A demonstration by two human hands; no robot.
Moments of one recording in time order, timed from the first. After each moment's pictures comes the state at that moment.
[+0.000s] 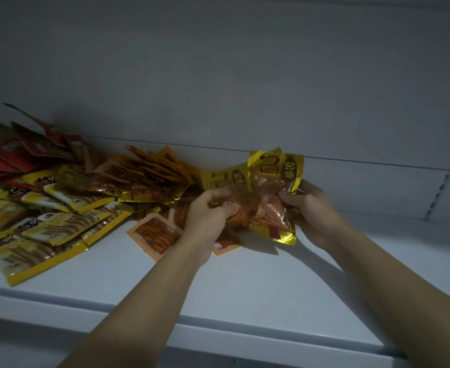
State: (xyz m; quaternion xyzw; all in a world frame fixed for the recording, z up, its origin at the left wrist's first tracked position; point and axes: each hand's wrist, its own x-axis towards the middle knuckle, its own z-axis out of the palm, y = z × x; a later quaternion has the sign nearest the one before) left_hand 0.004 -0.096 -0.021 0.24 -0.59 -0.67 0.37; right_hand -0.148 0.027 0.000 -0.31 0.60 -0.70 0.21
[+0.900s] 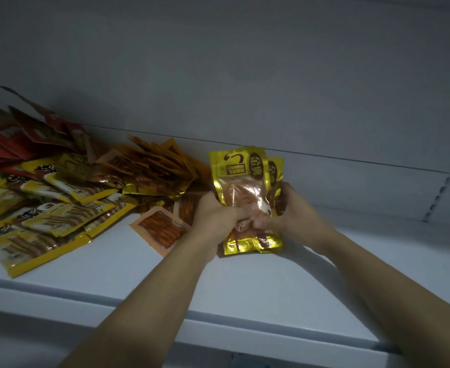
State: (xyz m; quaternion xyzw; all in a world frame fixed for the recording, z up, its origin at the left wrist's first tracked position) left_hand 0.006 -0.097 -0.024 0.24 -0.63 -0.66 0.33; right_hand -0.126 0.017 -0.014 -0.48 0.67 -0.54 0.16
